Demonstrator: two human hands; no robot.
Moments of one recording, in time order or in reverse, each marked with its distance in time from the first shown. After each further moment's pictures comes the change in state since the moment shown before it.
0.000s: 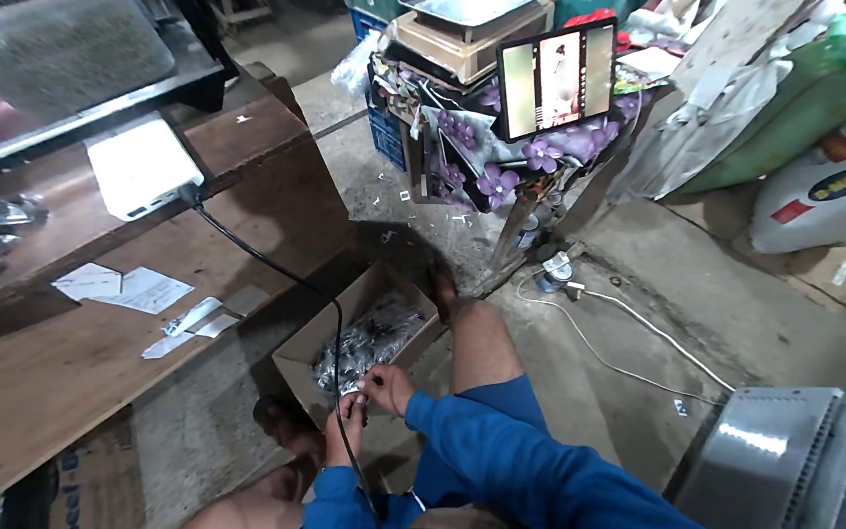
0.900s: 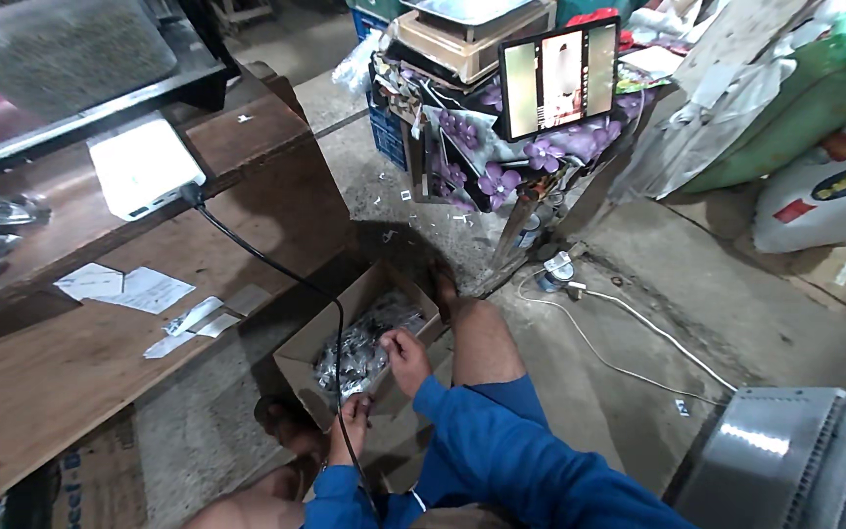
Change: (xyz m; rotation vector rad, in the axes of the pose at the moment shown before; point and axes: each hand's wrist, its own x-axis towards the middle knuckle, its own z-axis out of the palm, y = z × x) left_hand 0.002 -0.003 -0.003 0.089 -0.154 -0.060; right_hand -0.004 -0.023 -0.035 0.110 0.534 -0.374
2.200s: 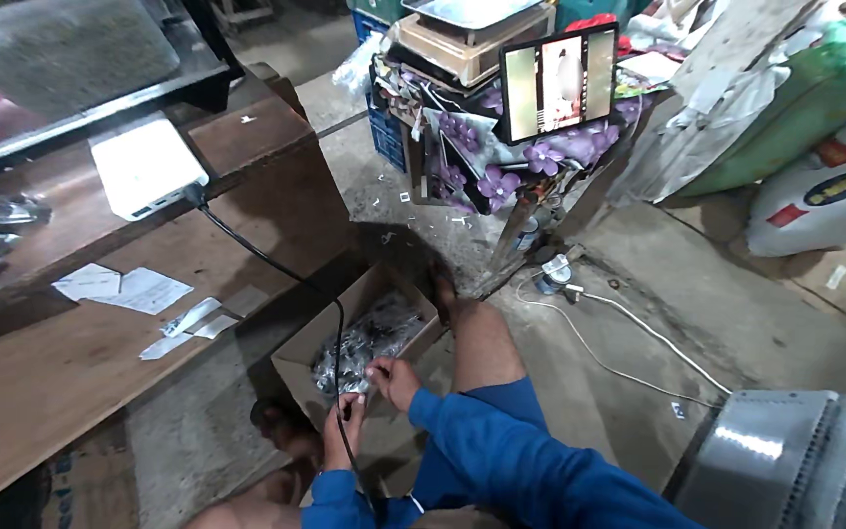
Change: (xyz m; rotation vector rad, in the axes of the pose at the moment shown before) left_hand 0.001 -0.003 0.002 -0.129 0.197 0.139; right_hand -0.013 0.019 0.014 -0.120 -0.455 0.354
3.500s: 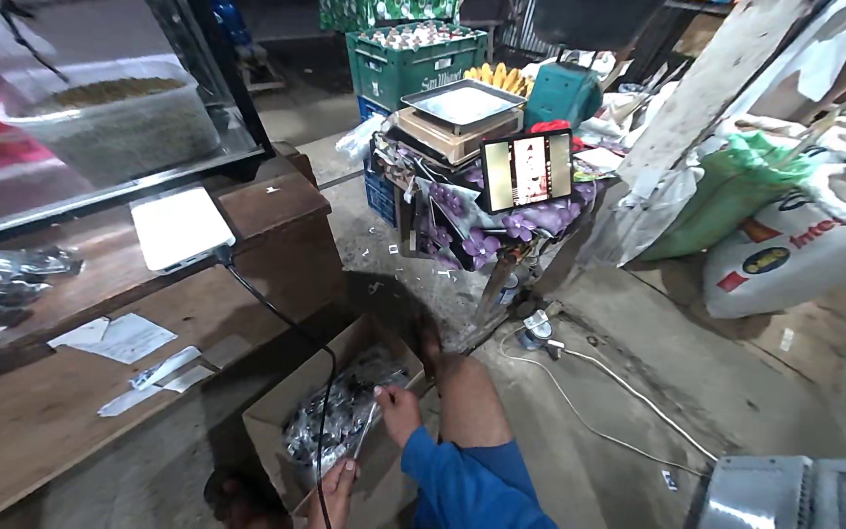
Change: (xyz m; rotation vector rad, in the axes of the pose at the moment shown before) left_hand -0.002 0.004 0.003 -0.107 -0.373 -0.217; right_hand 0.013 -0.012 -0.040 0.067 0.357 0.142
